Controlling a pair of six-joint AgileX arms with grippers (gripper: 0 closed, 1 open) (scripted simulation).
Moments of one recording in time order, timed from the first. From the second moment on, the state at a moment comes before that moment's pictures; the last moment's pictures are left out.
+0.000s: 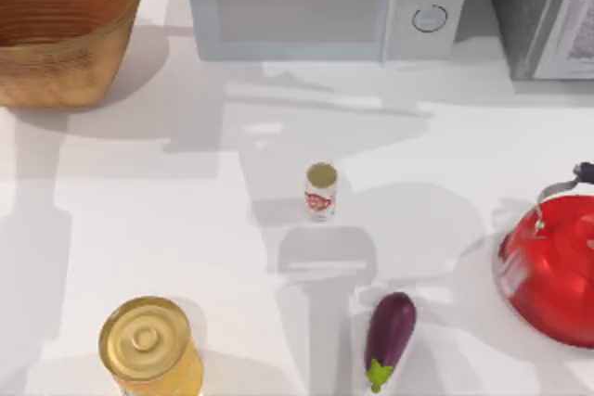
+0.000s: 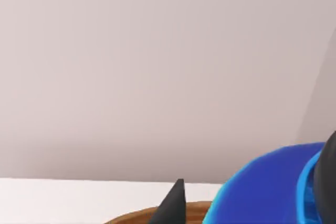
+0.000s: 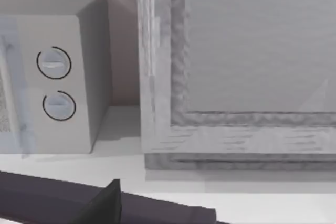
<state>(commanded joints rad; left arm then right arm) 0.10 1.67 1.34 0.02 0.12 0.03 0.00 0.00 0.00 0.00 0.00 0.00</state>
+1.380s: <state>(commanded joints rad) 0.07 1.87 1.42 0.13 0.10 0.02 0.00 0.00 0.00 0.00 0.00 0.00</state>
